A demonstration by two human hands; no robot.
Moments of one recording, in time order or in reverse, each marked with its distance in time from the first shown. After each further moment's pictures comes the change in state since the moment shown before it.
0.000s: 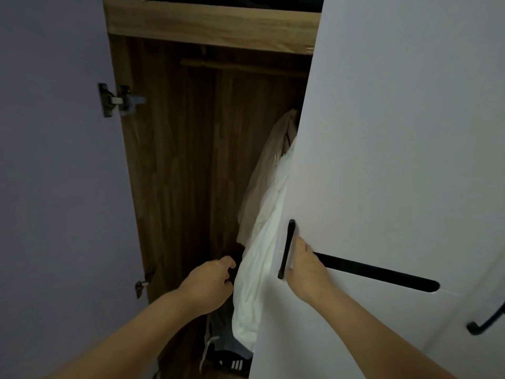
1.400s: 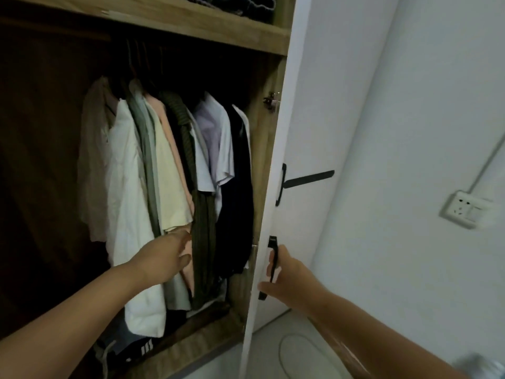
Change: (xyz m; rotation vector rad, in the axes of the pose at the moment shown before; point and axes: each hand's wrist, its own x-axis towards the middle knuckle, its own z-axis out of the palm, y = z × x) left_hand -0.034 0.063 0.024 0.161 -0.240 0.633; right_hand -0.264 0.002 -0.022 0.112 0.236 0.522
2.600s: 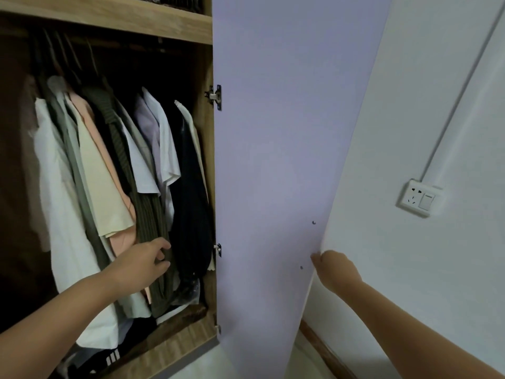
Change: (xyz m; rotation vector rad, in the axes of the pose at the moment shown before) left_hand 0.032 0.099 0.051 0.043 -0.008 -0.026; right_hand -0.023 0.161 -0.128 -0.248 0.118 0.528
